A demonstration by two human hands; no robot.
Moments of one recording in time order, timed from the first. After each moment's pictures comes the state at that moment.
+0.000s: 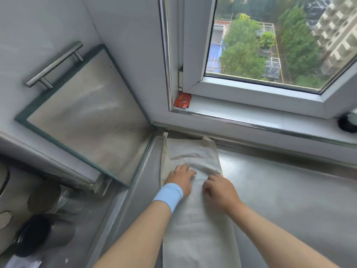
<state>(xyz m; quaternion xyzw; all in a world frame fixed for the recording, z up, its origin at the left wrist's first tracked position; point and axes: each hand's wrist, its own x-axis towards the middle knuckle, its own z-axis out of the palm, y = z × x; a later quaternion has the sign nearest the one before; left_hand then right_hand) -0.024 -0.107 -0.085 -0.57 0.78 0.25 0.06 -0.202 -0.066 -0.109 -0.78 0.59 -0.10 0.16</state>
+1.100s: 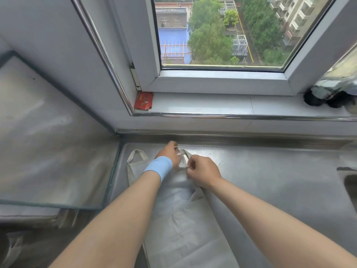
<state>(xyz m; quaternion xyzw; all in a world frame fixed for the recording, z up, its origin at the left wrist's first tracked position) -0.087 -0.209 -0.082 -0.63 0.67 0.38 0.03 -0.220 -0.127 -0.092 -0.56 0.74 -0.14 0.33</state>
